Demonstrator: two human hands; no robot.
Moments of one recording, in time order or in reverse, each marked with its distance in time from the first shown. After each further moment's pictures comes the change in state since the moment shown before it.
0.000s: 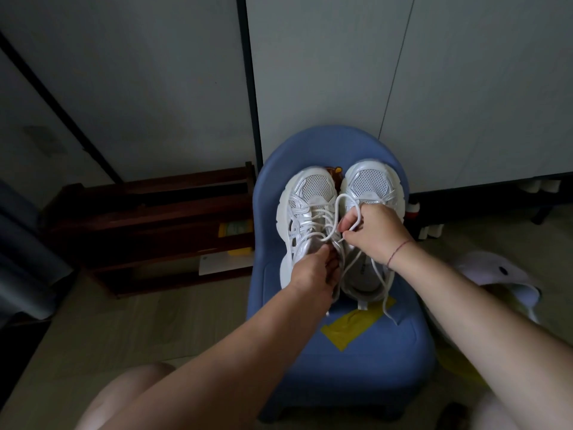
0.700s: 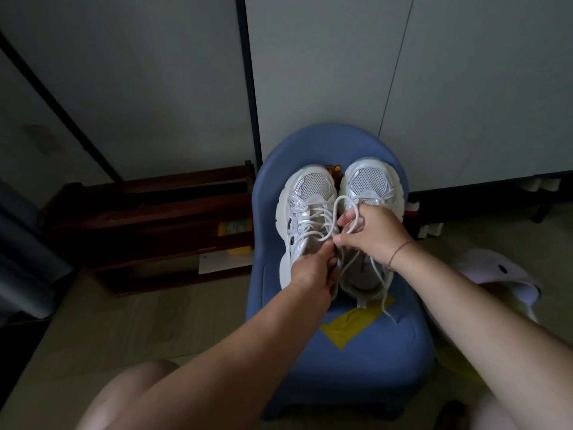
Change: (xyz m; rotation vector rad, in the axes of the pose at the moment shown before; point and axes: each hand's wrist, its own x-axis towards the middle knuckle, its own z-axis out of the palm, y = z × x) left_hand 0.006 -0.003 -0.003 0.031 0.001 0.055; right_hand 0.005 0.017 0.010 0.223 -0.070 0.061
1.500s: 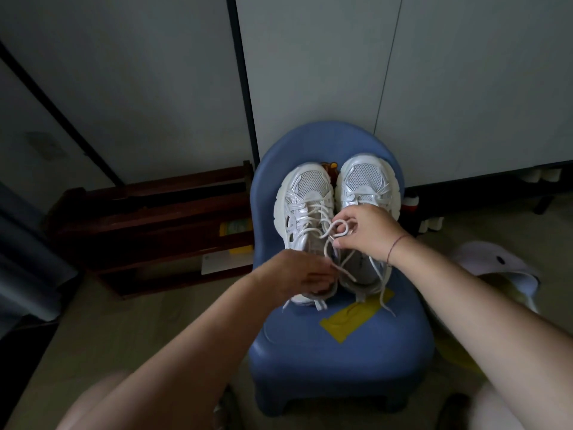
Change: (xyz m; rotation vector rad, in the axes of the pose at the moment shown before) left_hand -0.011 0.032 -0.041 0.653 -0.391 -0.007; right_hand 0.000 0.003 -0.001 -0.151 -0.044 -0.115
